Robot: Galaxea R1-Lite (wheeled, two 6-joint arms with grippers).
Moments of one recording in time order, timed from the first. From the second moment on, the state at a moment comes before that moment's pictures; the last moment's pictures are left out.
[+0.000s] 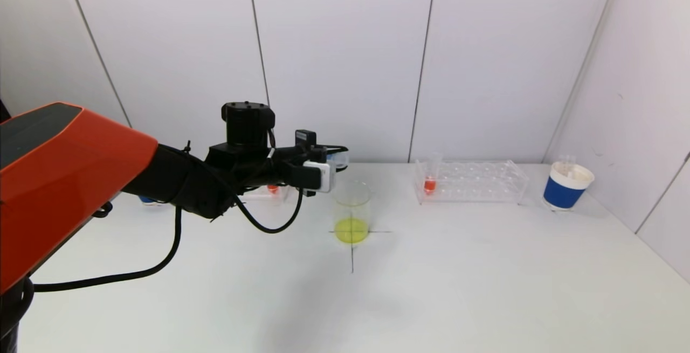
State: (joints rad) left arm -0.40 2.11 -1.25 -0.68 -0.63 1.42; right arm -0.01 0.00 0.00 0.00 0.01 -0.02
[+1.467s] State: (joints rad) left arm -0.38 2.16 -1.28 -0.68 -0.71 1.49; right arm -0.01 0.00 0.00 0.00 0.01 -0.02
